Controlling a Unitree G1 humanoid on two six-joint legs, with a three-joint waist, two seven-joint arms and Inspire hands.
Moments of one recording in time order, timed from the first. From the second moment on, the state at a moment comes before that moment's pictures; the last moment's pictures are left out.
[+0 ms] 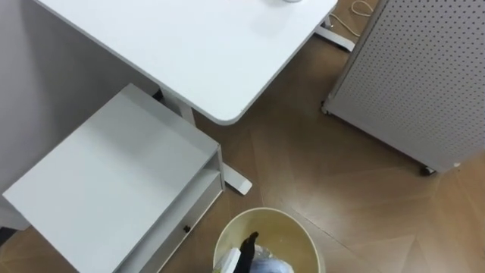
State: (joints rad) left arm -0.27 -0.02 -0.67 1.04 0.15 -0.20 0.36; right arm -0.23 -0.13 0.46 1.22 0.98 -0.17 0.03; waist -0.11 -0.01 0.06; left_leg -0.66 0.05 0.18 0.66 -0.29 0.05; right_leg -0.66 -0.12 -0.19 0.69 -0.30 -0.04
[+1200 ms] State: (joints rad) left arm -0.18 0.13 -0.53 0.72 0.34 -0.25 0.34; right arm -0.15 -0.20 0.29 1.21 0.86 -0.15 0.07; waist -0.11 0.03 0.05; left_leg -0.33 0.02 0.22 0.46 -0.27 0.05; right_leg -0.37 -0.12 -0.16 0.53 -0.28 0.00
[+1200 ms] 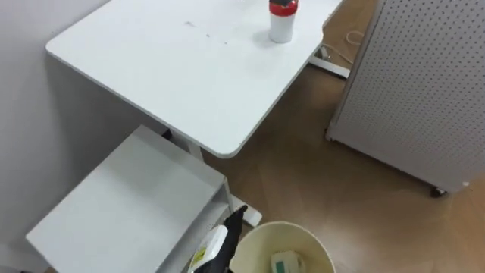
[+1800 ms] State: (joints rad) left arm -0.03 0.23 -0.39 0.40 0.36 -0.27 0.40; right arm -0.05 -0.22 0.22 1.05 0.74 -0.15 0.04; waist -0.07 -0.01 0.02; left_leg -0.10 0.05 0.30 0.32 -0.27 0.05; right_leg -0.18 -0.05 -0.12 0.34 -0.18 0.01
